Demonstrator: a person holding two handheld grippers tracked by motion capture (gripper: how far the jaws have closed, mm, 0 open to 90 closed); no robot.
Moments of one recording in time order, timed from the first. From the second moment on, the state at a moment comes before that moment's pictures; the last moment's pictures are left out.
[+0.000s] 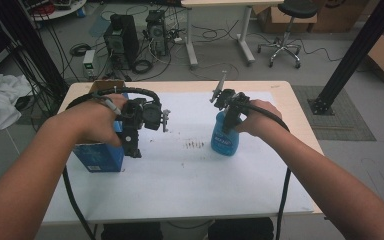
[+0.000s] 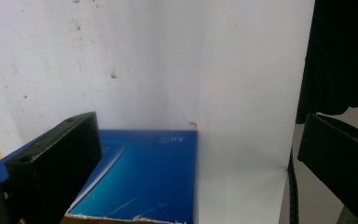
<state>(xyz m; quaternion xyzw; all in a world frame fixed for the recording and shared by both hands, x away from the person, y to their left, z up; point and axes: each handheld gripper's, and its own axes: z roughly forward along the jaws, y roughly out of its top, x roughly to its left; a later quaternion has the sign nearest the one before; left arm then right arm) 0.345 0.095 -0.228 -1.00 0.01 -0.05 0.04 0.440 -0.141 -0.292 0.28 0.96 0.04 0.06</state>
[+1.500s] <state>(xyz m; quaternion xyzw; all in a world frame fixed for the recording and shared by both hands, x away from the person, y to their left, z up) 0.344 0.097 -0.229 -1.00 0.01 -0.05 0.04 0.438 -0.138 -0.287 0.26 0.96 0.05 0.07</state>
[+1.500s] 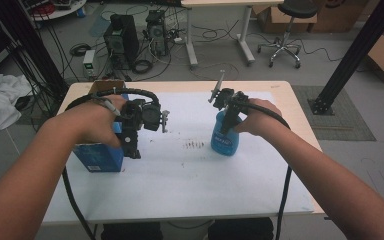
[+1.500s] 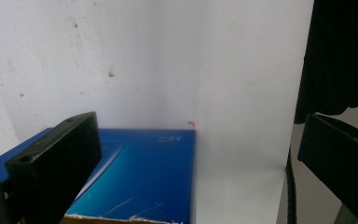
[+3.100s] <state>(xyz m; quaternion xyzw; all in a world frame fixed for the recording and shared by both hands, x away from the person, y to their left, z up) 0.343 0.096 -0.231 -1.00 0.01 -0.04 0.04 0.430 -0.150 -0.270 0.24 0.97 0.06 0.08</state>
